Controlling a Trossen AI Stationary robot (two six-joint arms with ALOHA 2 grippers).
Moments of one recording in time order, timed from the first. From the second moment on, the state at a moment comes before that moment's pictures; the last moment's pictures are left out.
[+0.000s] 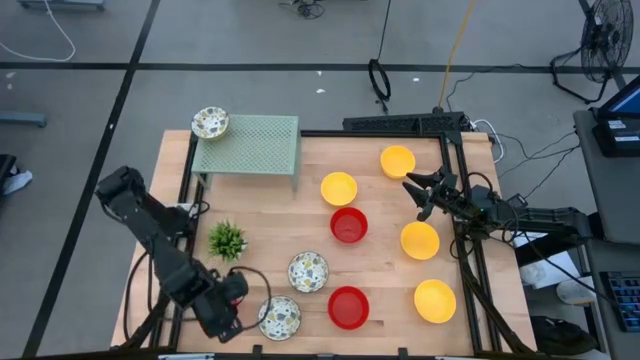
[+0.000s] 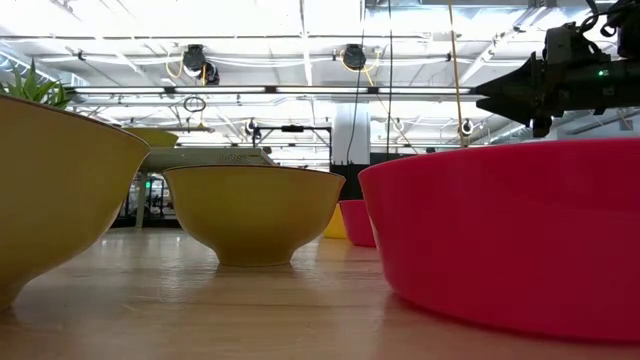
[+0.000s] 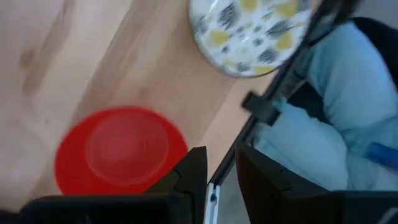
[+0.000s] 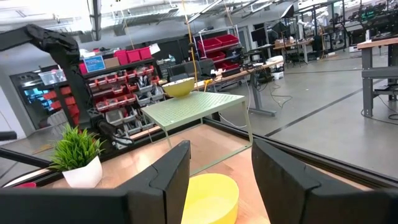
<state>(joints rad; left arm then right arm) -0.85 1.53 1.25 -0.93 0.02 -1.45 -0.11 0.16 0.01 0.25 0.36 0.22</state>
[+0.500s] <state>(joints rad) -0.95 1.75 1.24 -0.92 0.02 -1.74 -0.11 0.16 0.01 0.25 0.36 0.22</state>
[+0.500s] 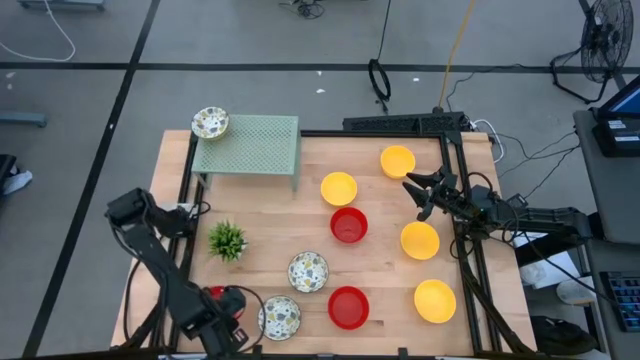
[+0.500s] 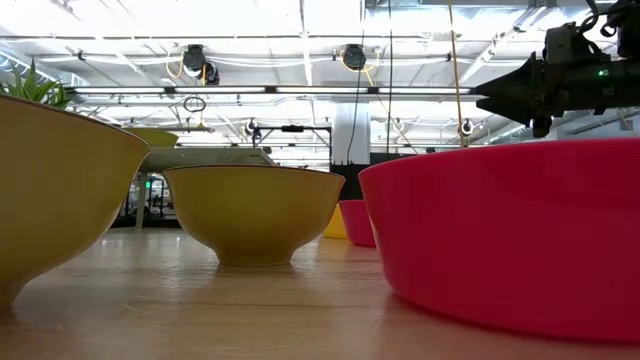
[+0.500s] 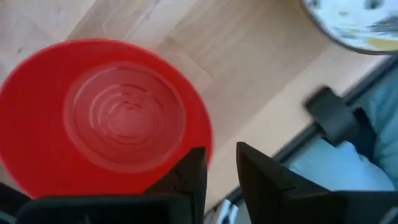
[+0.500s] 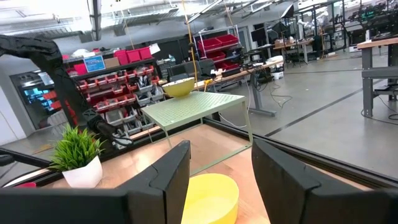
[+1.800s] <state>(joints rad) -0.98 1.84 1.25 -0.91 -0.03 -1.57 -0.11 0.16 0.01 0.25 0.36 0.22</state>
